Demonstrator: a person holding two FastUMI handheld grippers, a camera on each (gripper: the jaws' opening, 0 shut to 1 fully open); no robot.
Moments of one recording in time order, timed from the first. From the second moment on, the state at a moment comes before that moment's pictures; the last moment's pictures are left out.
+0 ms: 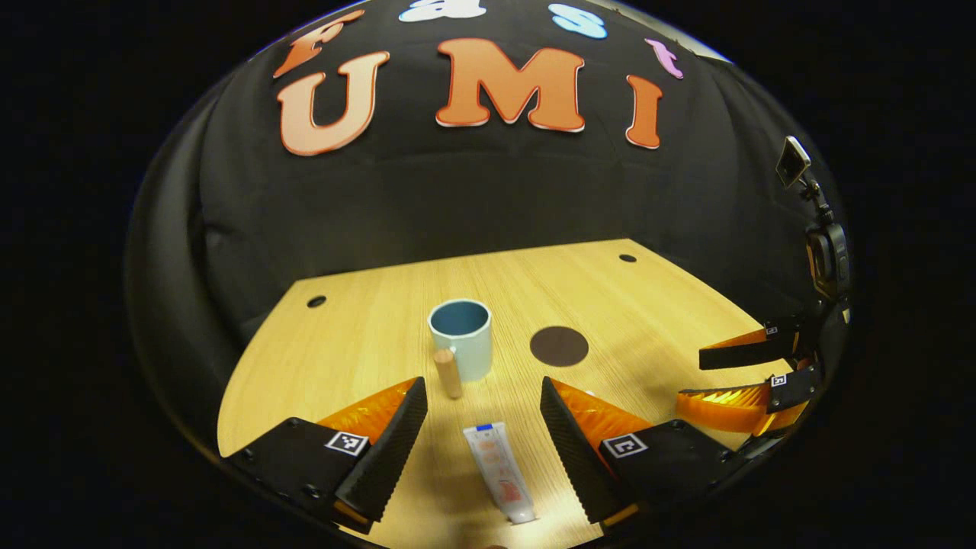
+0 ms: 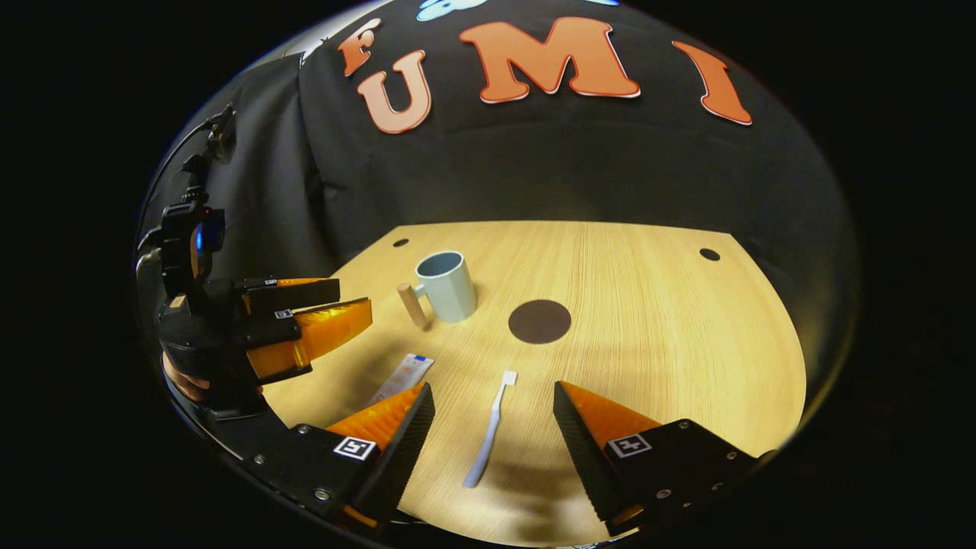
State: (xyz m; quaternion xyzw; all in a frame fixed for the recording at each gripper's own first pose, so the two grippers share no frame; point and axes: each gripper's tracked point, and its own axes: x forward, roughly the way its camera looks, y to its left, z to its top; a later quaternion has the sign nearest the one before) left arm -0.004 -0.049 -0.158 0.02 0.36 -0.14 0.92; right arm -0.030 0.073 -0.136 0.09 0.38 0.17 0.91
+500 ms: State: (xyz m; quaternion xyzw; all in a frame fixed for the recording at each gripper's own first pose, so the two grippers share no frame) left arm -0.022 -0.058 -0.195 -0.02 0.55 -0.15 0.82; right arm -0.049 0.096 -0.194 0.09 0.52 0.17 0.83
